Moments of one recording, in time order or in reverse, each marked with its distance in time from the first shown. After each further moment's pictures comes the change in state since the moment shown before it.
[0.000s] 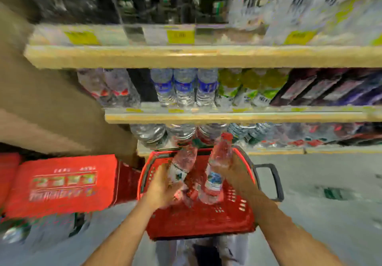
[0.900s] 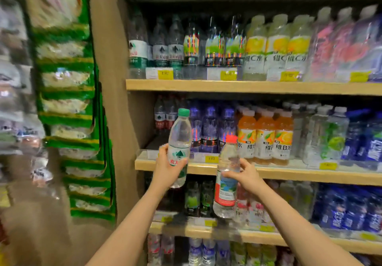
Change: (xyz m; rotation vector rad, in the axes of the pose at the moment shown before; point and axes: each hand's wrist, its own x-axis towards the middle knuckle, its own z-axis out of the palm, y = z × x) left_hand -0.184 0.441 -0.322 -0.213 0.704 0.773; right_hand -0.268 -0.479 -0.054 -0.050 -0.039 -0.811
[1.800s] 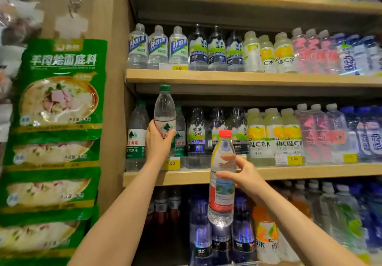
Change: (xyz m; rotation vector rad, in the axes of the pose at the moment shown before) left_hand 0.298 0.143 -0.067 -0.001 0.256 0.367; right_hand 0.111 -0.206 0.024 -0.004 0.188 -0.380
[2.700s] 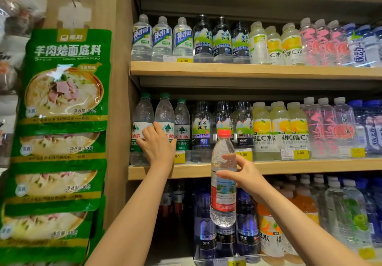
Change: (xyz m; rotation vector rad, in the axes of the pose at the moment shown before) left_hand -0.024 -0.009 0.000 0.908 0.149 0.098; right_hand -0.006 0.005 0.014 -0.029 -0.031 -0.035
